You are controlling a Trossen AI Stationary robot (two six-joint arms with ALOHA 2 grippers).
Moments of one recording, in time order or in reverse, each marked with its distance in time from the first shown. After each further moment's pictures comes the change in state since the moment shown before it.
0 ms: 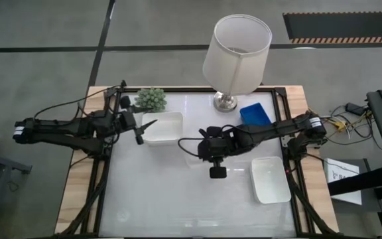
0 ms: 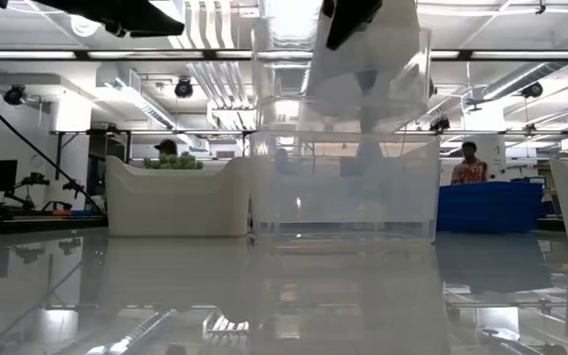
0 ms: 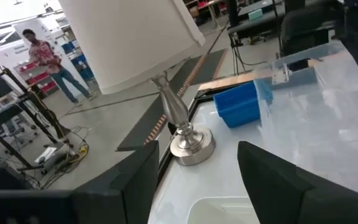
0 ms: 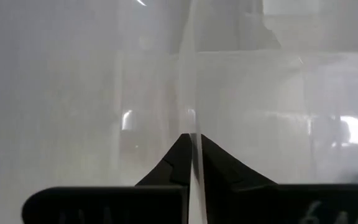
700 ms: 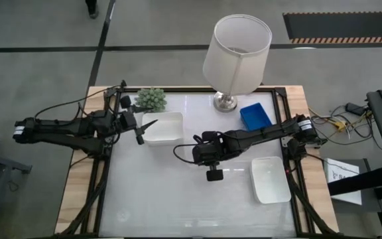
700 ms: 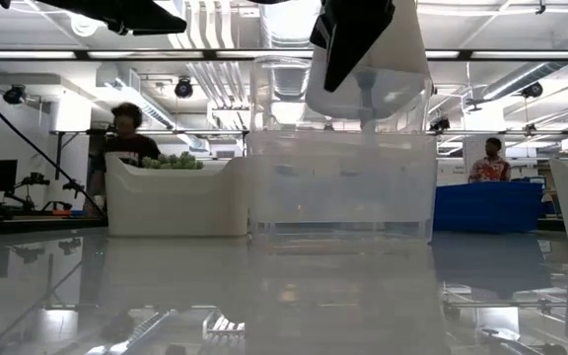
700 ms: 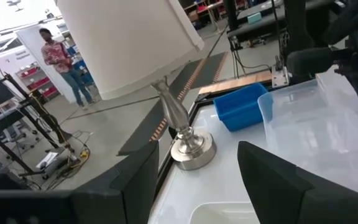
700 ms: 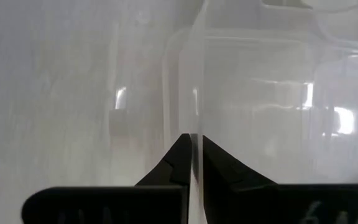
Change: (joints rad) left arm 0.000 0.012 0.000 0.027 0.005 0.021; right arm -0.001 0.104 0.000 -0.004 -0.003 -0.046
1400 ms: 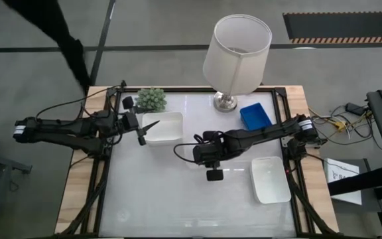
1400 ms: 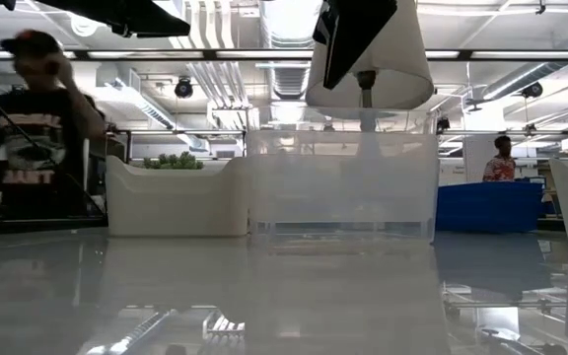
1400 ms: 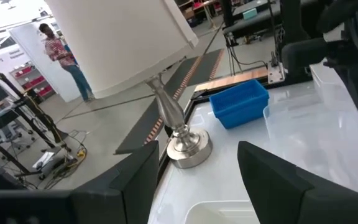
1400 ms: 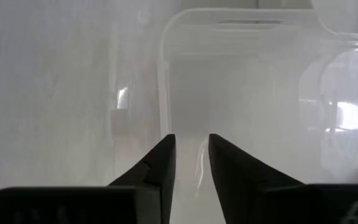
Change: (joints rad) left arm 0.000 0.026 0.000 0.013 0.012 0.002; right arm 0.000 -0.006 0.004 -0.012 -0.002 0.028
